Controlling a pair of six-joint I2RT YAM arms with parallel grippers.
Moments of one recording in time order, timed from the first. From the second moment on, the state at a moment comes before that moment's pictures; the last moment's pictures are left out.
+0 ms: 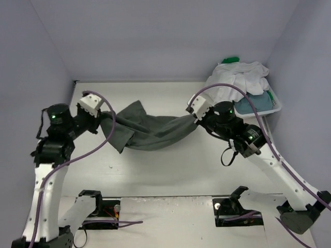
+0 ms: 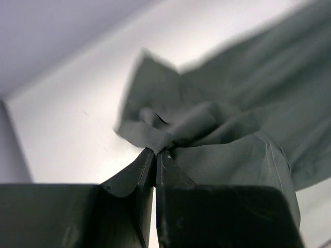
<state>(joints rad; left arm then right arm) -0.05 0.89 1.15 -0.69 0.42 0.35 0.67 1.09 1.20 -0.64 0.15 -0.51</state>
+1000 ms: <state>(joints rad) -0.05 0.71 1.71 -0.73 0.26 0.31 0.69 1.00 1.47 -0.71 0.18 -0.65</state>
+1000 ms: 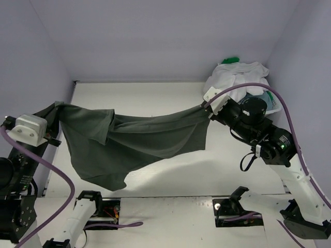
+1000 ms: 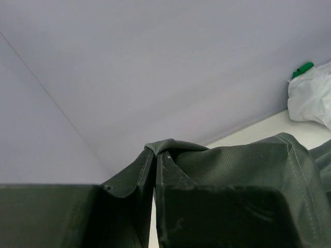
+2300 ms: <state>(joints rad) -0.05 0.93 1.08 -0.50 0.33 0.17 0.62 1.50 1.04 -0.56 -0.25 -0.67</state>
